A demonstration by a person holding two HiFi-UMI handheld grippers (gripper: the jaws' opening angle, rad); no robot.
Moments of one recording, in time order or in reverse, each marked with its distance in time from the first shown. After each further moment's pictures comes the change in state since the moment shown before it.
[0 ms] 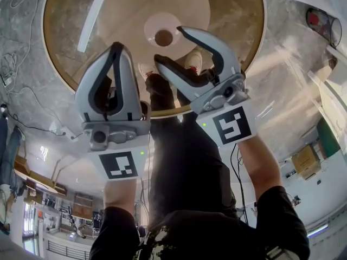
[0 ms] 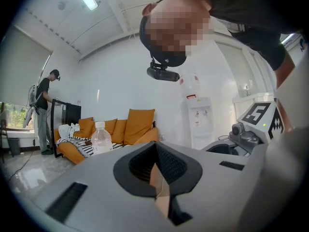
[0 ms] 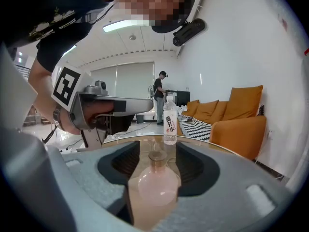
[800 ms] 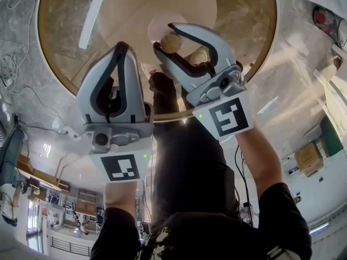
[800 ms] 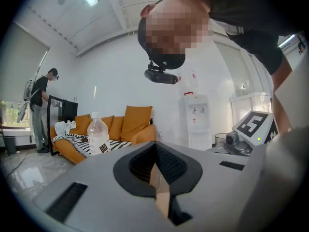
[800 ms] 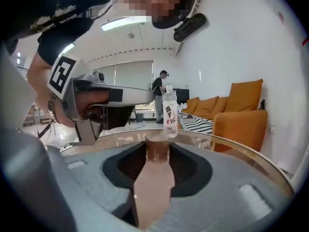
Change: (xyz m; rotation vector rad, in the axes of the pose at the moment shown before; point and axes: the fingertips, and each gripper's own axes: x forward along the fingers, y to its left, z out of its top) left arm 0.011 0.003 -0.037 -0.001 0.019 -0.041; right arm 0.035 -0.003 -0.044 0.014 0.008 -0.007
